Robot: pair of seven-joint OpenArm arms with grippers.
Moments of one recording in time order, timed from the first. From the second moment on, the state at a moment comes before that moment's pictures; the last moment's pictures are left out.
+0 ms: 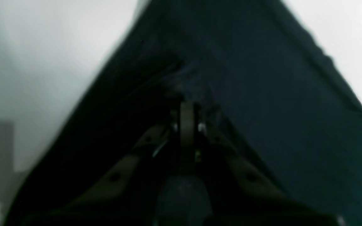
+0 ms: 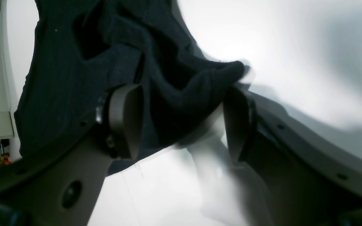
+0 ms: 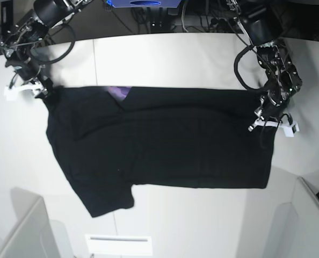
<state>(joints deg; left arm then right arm) -1.8 -6.7 -31.8 76.2 -30.8 -7.6 41.2 -2.4 -0.9 57.6 79.6 38.1 27.9 -63.1</state>
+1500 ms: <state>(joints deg) 19.7 -8.3 -41.6 87.8 -44.6 -13.8 39.4 -2.5 -0.9 57.6 79.6 38.3 27.9 -63.4</state>
